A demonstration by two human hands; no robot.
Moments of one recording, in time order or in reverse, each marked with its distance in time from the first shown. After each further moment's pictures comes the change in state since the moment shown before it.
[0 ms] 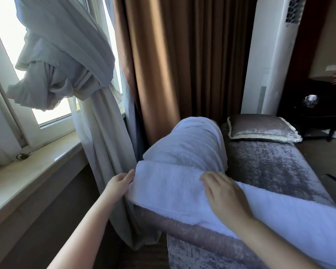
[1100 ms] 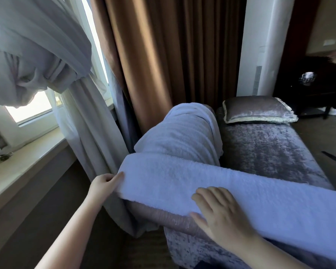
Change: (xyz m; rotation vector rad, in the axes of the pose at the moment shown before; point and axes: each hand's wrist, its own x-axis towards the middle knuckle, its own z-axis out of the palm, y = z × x) left_hand 0.015 -0.026 -0.002 0.217 0.055 0.041; right_hand -0.058 -0.002 -0.002 -0.095 -0.011 -0.211
